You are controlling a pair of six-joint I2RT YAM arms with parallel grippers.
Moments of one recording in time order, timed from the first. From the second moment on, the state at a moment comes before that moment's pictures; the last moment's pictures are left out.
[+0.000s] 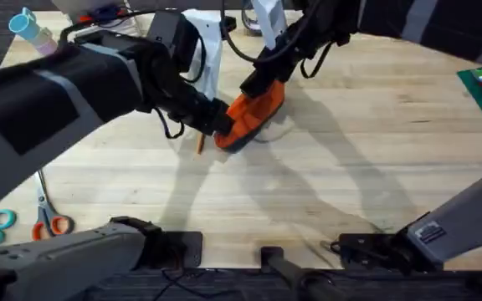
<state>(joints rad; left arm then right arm) -0.28 1.39 0.91 -0.79 0.36 0.20 0.49 1.86 1.49 -0.72 -0.37 -0.46</state>
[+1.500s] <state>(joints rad) -0.28 1.39 0.91 -0.79 0.36 0.20 0.48 1.87 1.53 -0.80 -0.37 -0.45</state>
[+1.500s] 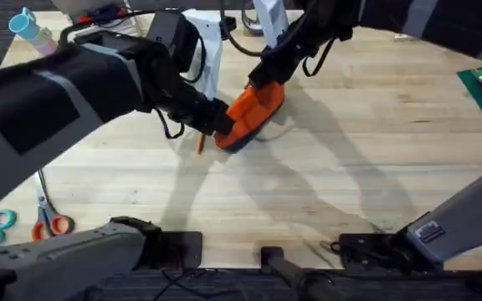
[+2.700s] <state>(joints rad) -0.28 1.39 0.91 -0.80 0.36 0.20 0.48 1.87 1.59 -0.93 -0.36 -0.45</state>
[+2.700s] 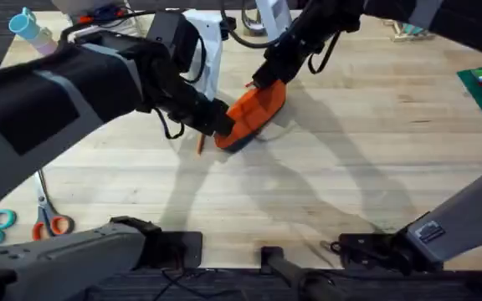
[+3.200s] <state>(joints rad) -0.28 1.39 0.91 -0.80 0.36 0.20 0.57 1.87 1.60 -0.93 -0.34 -0.45</state>
